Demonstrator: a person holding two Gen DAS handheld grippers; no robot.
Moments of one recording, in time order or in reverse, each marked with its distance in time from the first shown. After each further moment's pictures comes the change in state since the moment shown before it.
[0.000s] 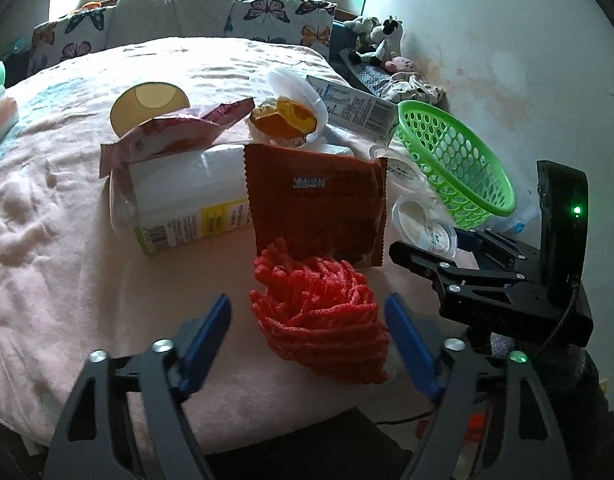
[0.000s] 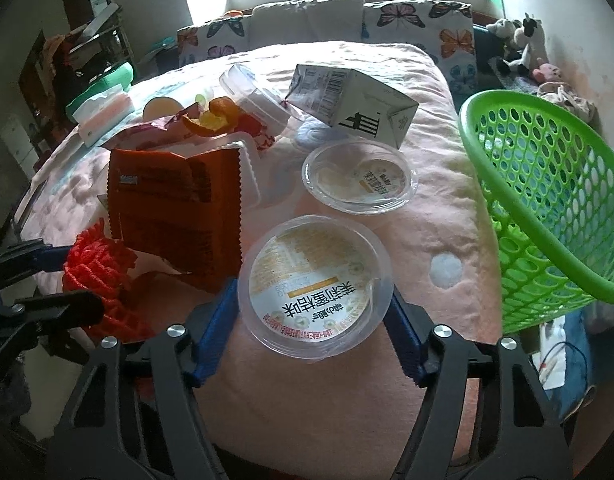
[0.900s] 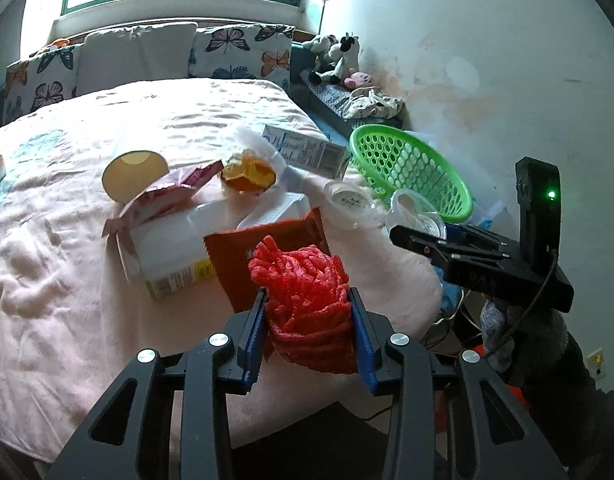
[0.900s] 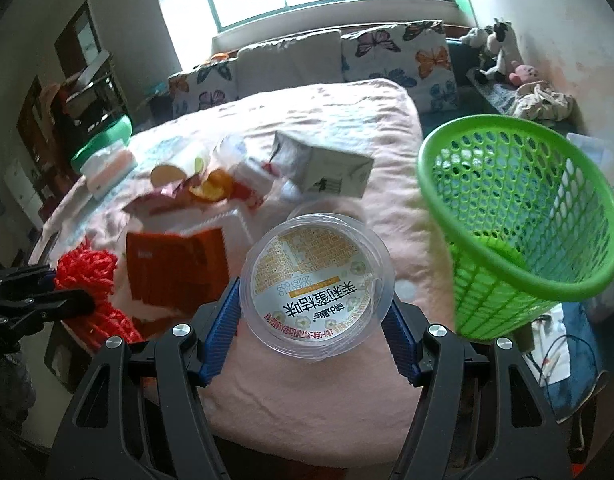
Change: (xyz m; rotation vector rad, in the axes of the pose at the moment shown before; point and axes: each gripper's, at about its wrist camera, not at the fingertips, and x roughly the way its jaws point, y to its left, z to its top) left arm -0.053 -0.010 0.016 0.116 -0.073 -0.089; right arm -0.055 -0.024 0.008 0.108 -0.130 0.006
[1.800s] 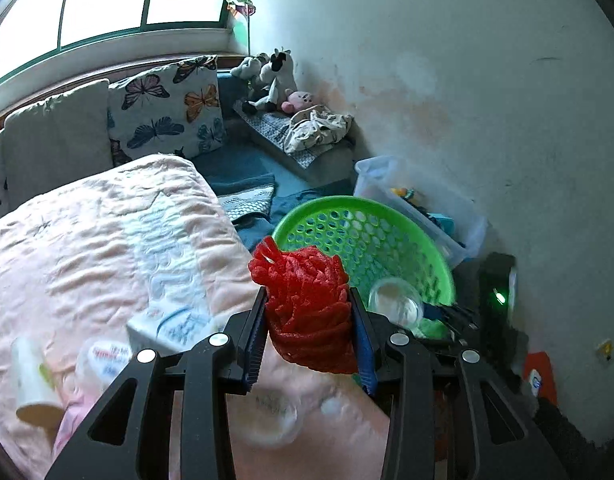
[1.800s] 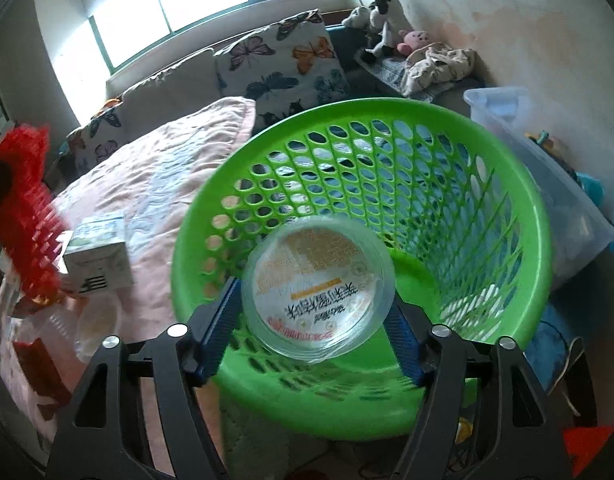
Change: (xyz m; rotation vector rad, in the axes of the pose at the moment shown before) left arm 0.118 -0.108 0.181 0.206 -0.035 -0.084; right arm 0.020 -0.158 0.026 0.253 -0.017 -0.239
